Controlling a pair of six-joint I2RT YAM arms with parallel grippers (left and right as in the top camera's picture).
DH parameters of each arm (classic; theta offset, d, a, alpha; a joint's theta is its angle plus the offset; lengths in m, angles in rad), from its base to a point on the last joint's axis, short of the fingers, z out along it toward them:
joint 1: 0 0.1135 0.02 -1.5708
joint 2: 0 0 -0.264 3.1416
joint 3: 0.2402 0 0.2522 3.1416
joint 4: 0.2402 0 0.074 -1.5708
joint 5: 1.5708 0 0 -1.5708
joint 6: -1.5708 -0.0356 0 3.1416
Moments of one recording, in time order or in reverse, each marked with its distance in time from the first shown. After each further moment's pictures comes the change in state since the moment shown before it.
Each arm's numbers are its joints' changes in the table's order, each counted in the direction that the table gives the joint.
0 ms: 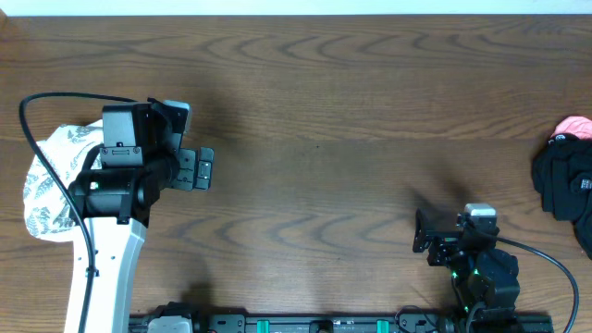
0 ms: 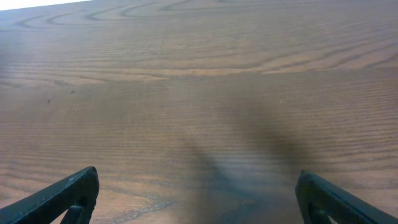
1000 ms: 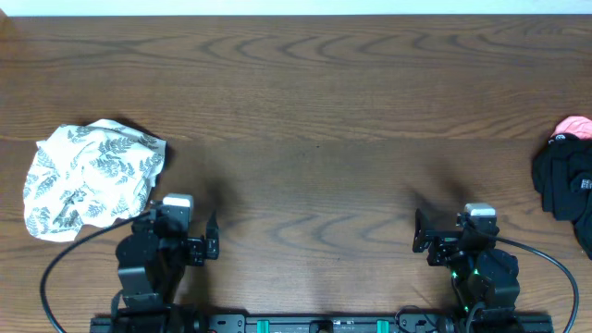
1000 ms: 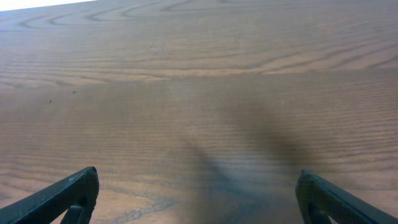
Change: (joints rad) left arm 0.056 -0.903 -0.794 -0.307 0.058 0.035; right arm 0.000 0.000 0.000 -0.002 -0.003 0.000
